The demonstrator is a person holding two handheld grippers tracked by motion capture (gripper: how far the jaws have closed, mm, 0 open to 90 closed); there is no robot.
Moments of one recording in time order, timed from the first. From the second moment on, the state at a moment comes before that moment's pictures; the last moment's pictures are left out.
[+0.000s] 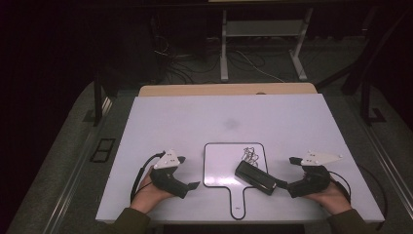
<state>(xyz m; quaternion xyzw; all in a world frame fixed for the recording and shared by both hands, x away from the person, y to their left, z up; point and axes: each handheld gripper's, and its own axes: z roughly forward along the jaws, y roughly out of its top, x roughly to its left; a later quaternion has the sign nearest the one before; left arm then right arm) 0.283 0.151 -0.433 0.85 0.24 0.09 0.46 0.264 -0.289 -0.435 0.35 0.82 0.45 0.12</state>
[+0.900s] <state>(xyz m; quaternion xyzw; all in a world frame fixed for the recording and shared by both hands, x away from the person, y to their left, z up) 0.279 0.159 -0.433 0.85 0.26 0.10 0.45 0.270 -0.297 -0.425 0.35 0.80 0.46 0.11</state>
